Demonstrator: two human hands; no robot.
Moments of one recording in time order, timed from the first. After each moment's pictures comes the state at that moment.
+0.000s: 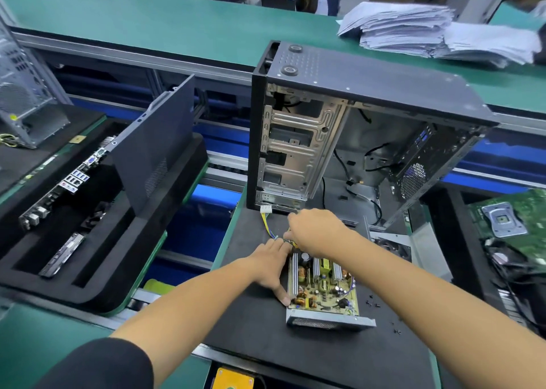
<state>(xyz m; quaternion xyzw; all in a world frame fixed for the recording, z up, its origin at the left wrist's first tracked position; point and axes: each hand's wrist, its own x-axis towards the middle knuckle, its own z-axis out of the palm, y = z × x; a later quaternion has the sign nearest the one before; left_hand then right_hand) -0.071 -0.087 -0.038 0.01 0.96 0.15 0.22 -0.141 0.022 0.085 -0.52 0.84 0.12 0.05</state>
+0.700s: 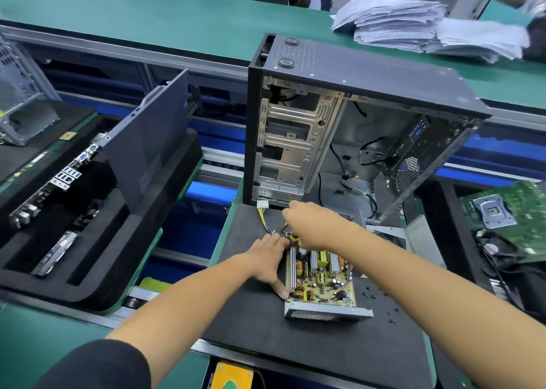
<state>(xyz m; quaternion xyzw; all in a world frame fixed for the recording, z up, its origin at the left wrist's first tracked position) -0.069 -0.090 -0.047 0.00 0.96 0.17 0.21 -0.141 0.022 0.088 -0.54 0.82 0.12 0.12</state>
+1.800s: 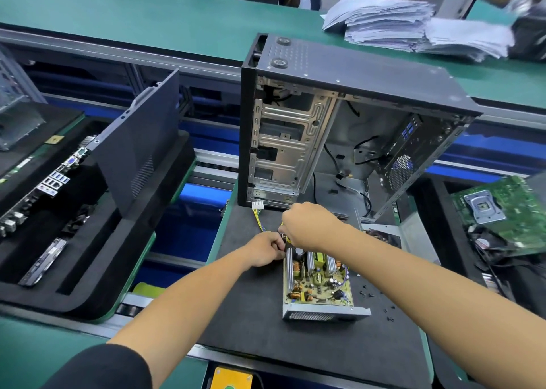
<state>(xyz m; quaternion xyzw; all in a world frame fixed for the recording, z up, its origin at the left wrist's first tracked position) -0.085 -0.095 -0.051 -0.17 0.83 0.50 0.16 -0.136 0.020 0.090 -0.52 0.84 0.12 0.08</state>
